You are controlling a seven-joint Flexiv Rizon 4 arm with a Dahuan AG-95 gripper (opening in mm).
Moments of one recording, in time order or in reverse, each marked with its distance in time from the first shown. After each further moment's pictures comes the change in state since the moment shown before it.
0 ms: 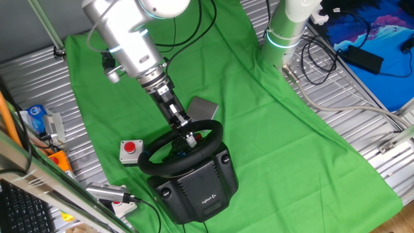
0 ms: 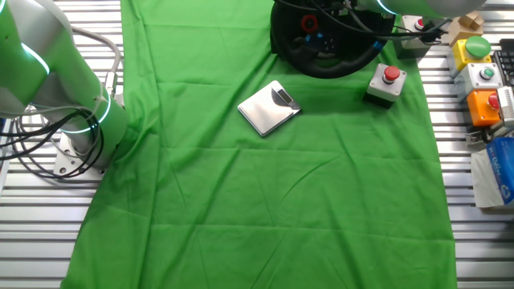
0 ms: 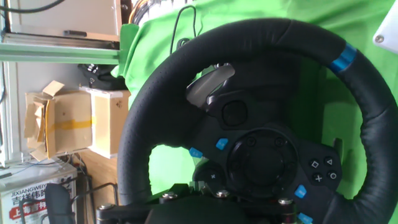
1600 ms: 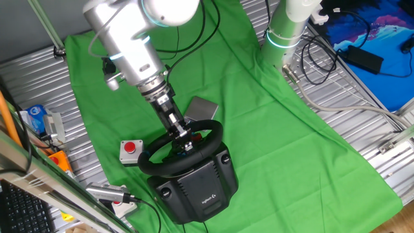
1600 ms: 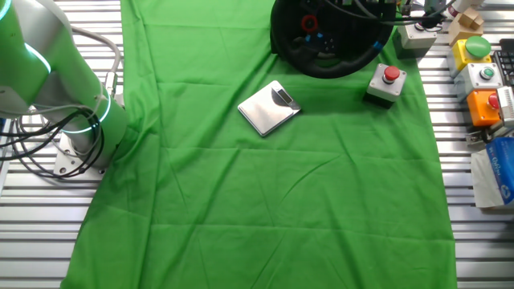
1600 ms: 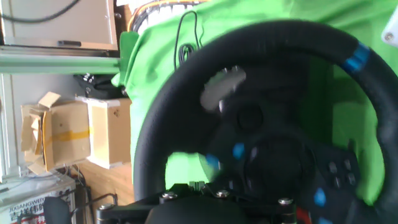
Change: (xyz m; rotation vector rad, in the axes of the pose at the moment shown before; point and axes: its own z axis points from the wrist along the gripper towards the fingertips) arm -0.026 0.020 0.019 0.014 -0.035 0.038
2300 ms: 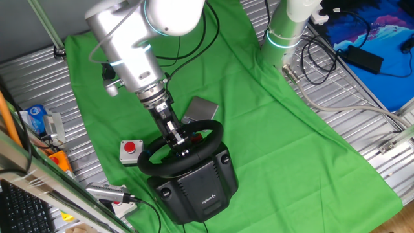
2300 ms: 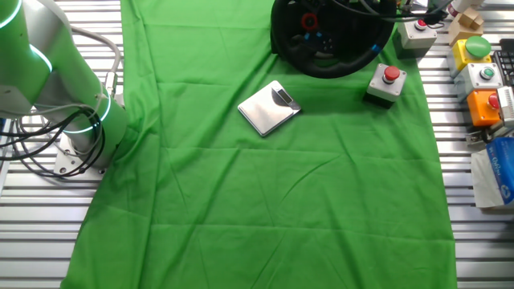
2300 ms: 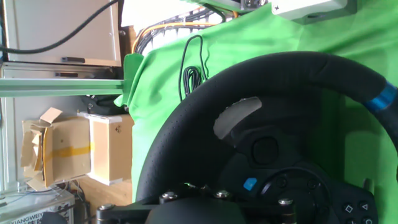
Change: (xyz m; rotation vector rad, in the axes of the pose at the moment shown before) arm -0.010 0.002 0.006 -0.005 -0.026 -0.013
